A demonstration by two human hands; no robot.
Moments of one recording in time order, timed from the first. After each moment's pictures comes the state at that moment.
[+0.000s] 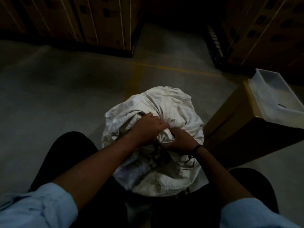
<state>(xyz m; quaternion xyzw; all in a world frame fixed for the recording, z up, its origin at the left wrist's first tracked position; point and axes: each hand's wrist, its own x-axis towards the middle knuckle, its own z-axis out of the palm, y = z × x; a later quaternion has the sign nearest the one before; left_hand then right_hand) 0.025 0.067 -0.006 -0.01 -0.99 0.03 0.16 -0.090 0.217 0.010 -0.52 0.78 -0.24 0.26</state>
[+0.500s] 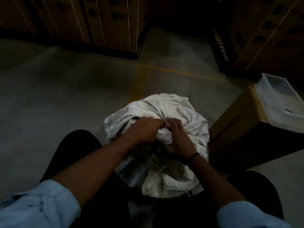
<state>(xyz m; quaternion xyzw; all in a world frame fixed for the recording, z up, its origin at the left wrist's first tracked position) 0.045 0.065 0.010 0.12 -0.99 -0.11 0.01 -0.074 0.212 -0.019 -0.60 0.74 -0.30 0.04</state>
